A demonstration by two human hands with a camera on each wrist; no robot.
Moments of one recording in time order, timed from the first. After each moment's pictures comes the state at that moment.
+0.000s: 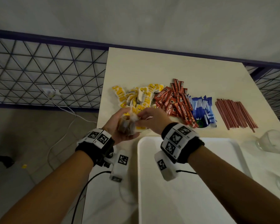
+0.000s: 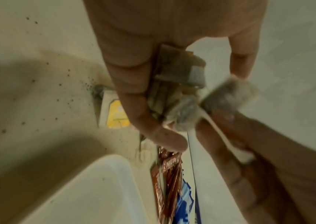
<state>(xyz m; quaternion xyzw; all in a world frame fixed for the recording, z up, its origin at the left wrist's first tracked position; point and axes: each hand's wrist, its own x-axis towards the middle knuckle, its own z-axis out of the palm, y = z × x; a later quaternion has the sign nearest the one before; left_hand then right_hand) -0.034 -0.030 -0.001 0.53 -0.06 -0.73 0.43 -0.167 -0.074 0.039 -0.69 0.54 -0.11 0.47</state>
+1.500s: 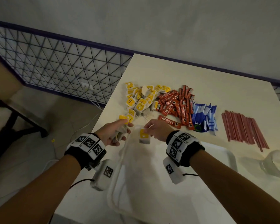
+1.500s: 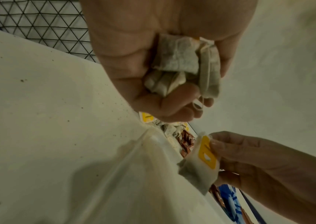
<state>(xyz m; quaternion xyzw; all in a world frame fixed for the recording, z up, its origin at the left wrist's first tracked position) -0.101 0.057 0.028 0.67 -0.16 -0.59 0.42 -0.248 -0.058 0.009 -0.76 0.42 0.02 0.50</state>
